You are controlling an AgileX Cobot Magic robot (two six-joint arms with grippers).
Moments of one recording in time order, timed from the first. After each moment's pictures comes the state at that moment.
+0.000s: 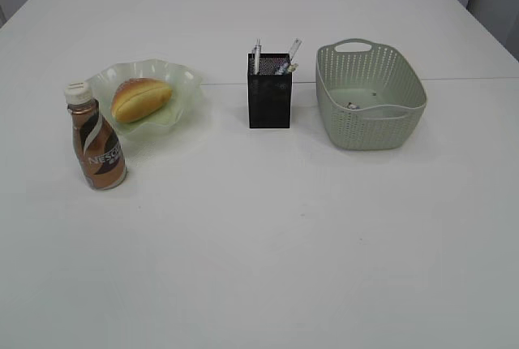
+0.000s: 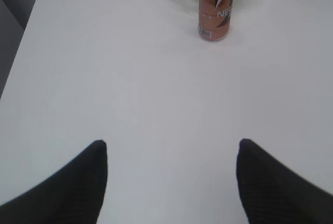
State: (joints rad) left arm -0.04 0.01 -0.51 0.03 1.12 0.03; right arm 0.00 -0.02 -0.49 -0.21 1.16 0.15
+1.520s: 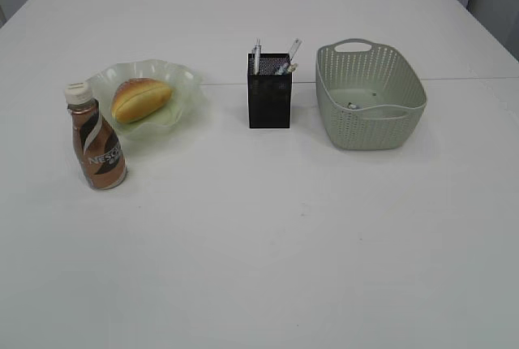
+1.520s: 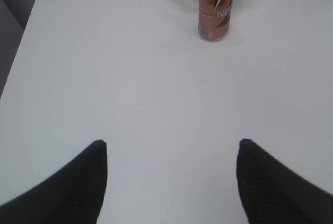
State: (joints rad) left arm -0.04 0.01 -0.51 0.03 1.12 0.03; right arm 0.00 -0.02 -0.49 -0.08 1.16 0.00
